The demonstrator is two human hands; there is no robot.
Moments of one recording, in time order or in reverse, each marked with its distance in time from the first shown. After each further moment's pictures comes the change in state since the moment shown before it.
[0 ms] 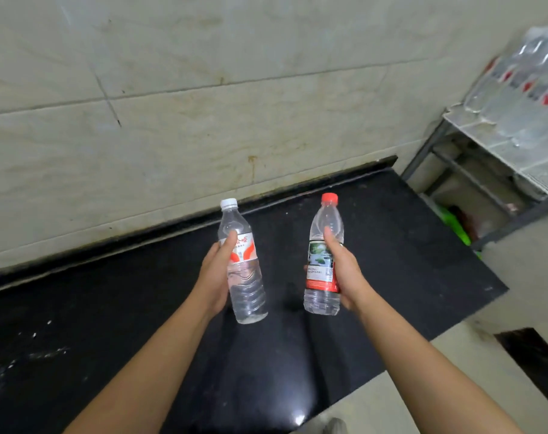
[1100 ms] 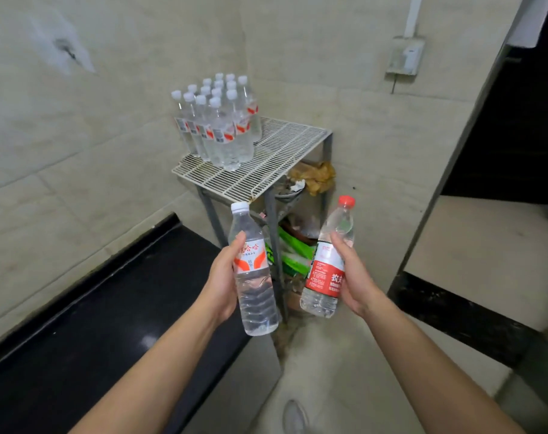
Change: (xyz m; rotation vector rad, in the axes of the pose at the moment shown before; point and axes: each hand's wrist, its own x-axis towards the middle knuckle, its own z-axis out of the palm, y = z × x) left_hand -0.110 -0.201 0.631 0.248 -0.552 -0.036; right_hand -0.151 -0.117 -0.610 0.496 0.284 -0.354
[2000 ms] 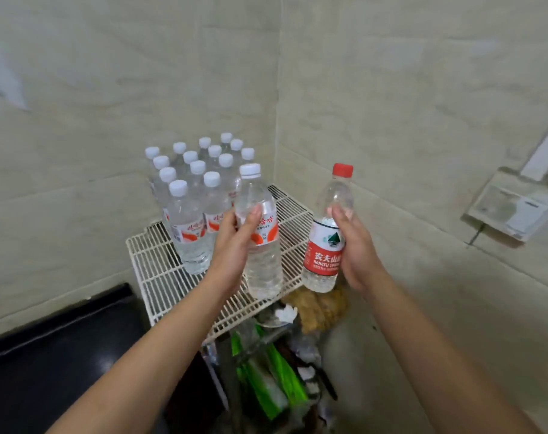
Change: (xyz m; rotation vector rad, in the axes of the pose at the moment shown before) left_hand 0.383 0.144 0.135 0.115 0.277 0.478; right_hand 0.408 -0.260 0.050 -0.299 -0.262 -0.231
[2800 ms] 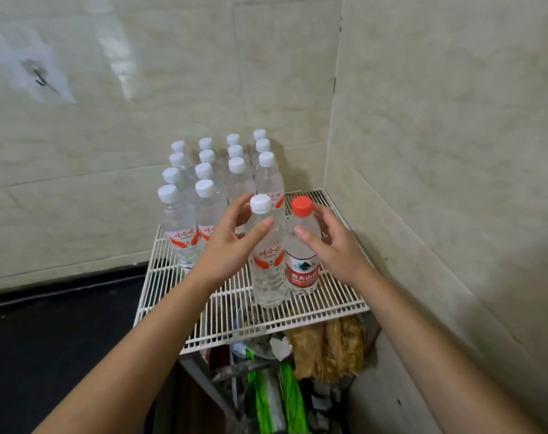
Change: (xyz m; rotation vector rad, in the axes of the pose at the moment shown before) left_hand 0.074 -0.009 0.046 0.577 0.230 0.092; right_hand 0.158 0.009 -0.016 -0.477 -0.651 -0.246
